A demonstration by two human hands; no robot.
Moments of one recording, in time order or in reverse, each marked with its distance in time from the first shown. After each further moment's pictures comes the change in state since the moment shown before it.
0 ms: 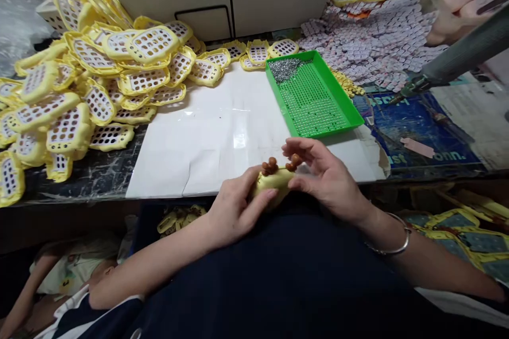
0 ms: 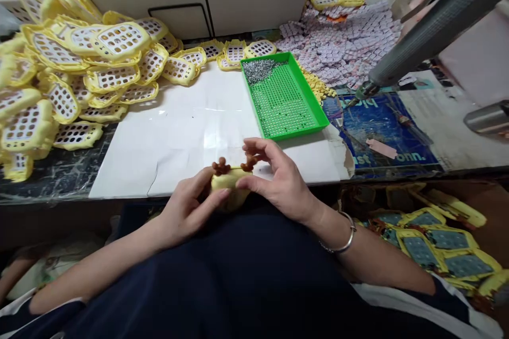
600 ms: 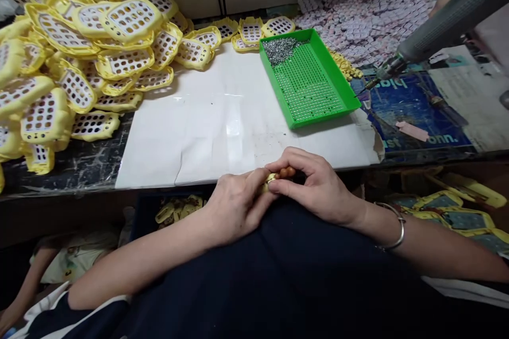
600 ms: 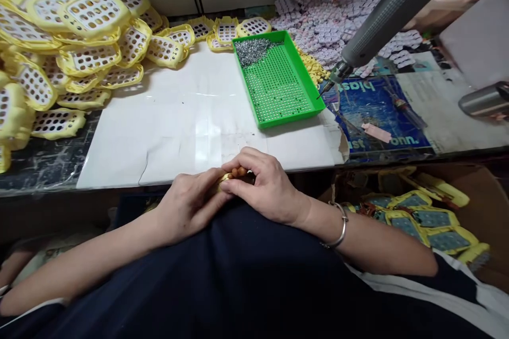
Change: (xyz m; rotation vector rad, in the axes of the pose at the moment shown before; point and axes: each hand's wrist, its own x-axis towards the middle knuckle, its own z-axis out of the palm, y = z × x) left_hand -0.005 0.009 0.005 0.292 -0.132 0.118; right_hand -0.012 -0.012 0.013 -0.326 -0.109 -0.158
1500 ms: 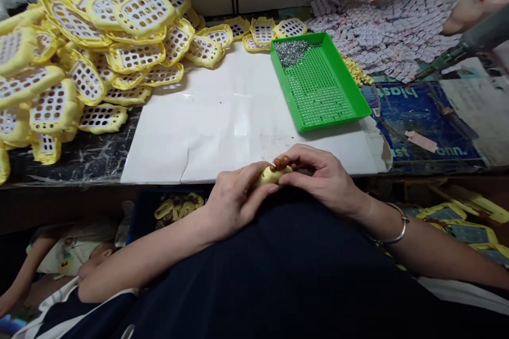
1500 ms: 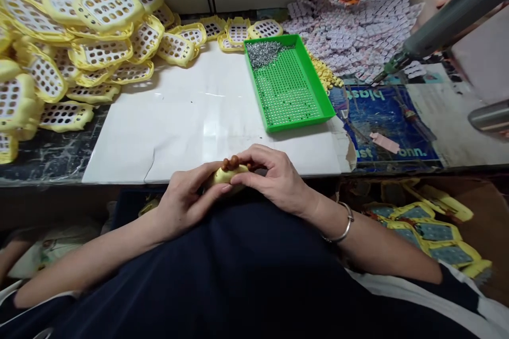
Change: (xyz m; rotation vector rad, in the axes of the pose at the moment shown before) left_hand -0.005 -0.014 0.001 -0.122 0.236 -0.013; right_hand 0.011 0.012 -0.005 0.184 -0.049 0.121
